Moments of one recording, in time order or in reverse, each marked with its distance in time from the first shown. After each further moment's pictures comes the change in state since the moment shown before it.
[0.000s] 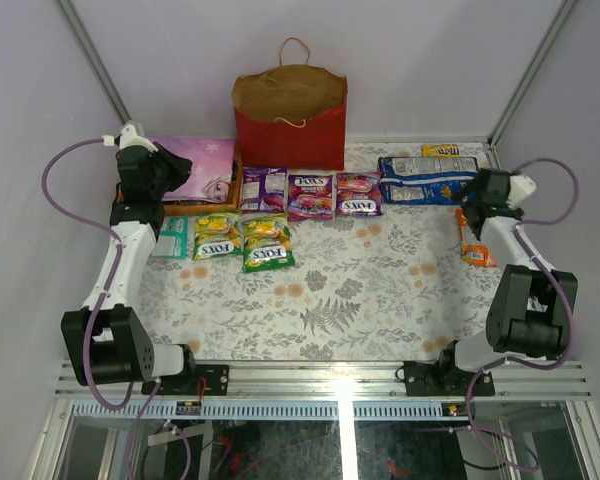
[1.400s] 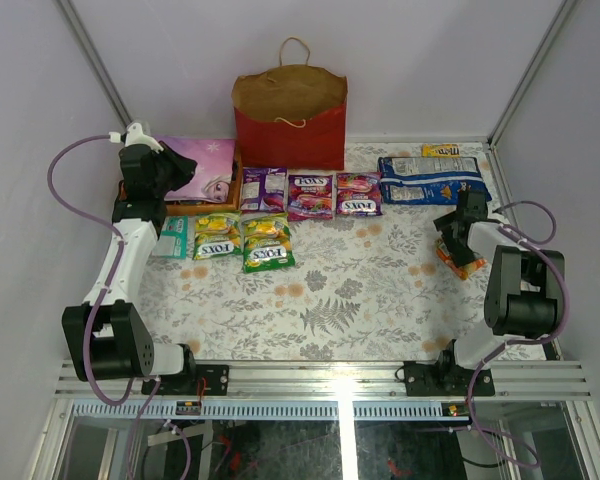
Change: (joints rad) left arm -0.018 0.030 0.011 -0.002 0.041 0.043; right arm -0.025 0.134 -0.113 -0.132 -0.085 0.417
